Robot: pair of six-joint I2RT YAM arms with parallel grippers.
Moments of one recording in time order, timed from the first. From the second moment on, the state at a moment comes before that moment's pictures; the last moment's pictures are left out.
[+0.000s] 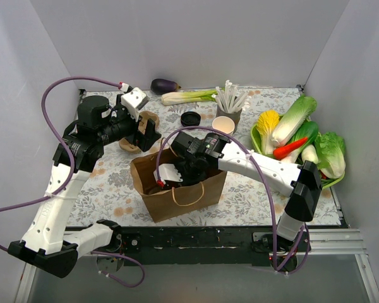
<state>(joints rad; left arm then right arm) -0.36 1.08 1.45 -0.76 0.39 0.19 1.11 1.70 1.61 -1.12 -0.22 -0.84</state>
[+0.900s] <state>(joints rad) -0.36 1.08 1.45 -0.76 0.40 0.20 1.12 1.68 1.81 -1.22 -0.18 -0.76</state>
